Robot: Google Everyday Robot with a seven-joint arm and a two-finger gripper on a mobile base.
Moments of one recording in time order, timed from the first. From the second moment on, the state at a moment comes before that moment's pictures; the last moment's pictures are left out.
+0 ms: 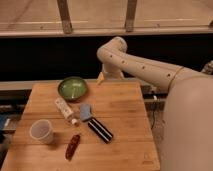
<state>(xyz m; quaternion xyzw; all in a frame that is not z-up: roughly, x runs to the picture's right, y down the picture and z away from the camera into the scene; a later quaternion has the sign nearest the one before) 0.010 -0.057 0.824 -0.17 0.13 0.61 0.76</state>
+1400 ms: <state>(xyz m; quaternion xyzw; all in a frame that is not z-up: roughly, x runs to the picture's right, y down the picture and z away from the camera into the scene) -0.105 -0.073 0.869 -0.23 0.08 0.55 0.80</state>
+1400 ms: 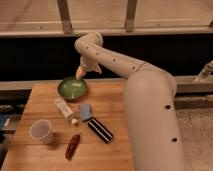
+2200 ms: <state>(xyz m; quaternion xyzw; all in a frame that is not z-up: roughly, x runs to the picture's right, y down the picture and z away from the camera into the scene) -0.134 0.001 0.958 -0.32 0.12 0.55 0.76</state>
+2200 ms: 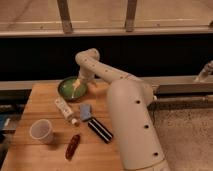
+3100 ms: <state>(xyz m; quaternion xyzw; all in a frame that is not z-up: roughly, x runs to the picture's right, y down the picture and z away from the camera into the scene) -0.155 0.024 0.991 -0.37 0.12 0.53 0.75</state>
